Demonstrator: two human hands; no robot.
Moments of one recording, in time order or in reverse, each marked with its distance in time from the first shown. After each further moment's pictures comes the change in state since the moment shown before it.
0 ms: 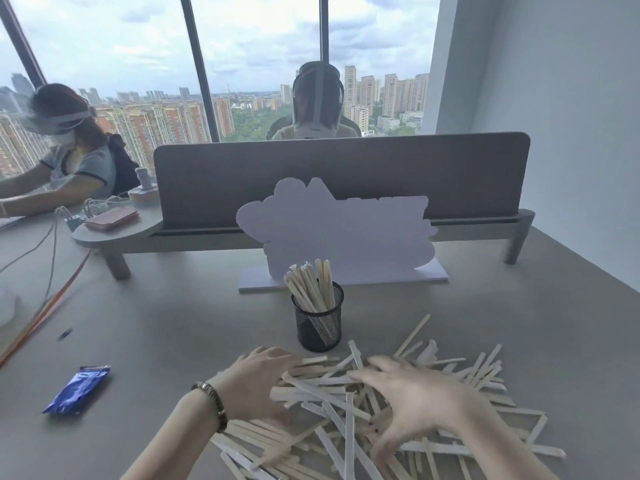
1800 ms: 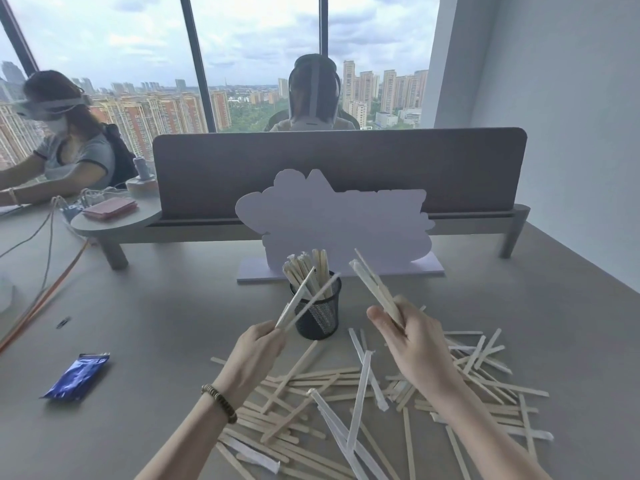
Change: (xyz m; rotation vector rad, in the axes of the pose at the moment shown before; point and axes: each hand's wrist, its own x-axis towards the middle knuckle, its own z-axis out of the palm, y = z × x) left_hand -0.005 0.031 -0.010 -1.019 0.471 -0.352; right_hand 0.003 -0.001 0.002 0.616 1.083 -0.121
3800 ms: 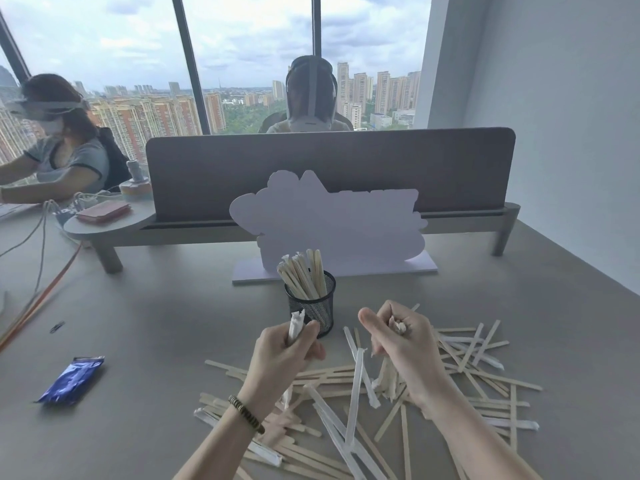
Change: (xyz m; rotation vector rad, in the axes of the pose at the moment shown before) left_hand -0.014 0.008 0.039 -0.179 0.039 0.243; right_hand -0.010 -0.010 0.003 0.606 -0.021 0.177
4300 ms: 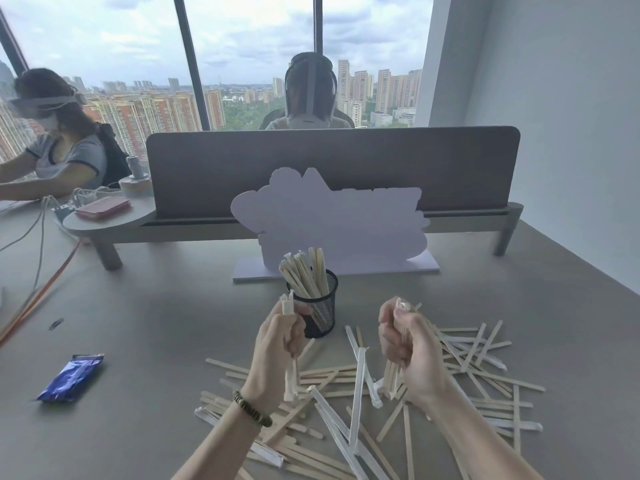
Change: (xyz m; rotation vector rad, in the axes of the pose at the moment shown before) left_hand -0.002 0.016 -0.001 -0.528 0.025 0.027; right_hand 0.002 0.012 -0.003 0.290 -0.044 0.074
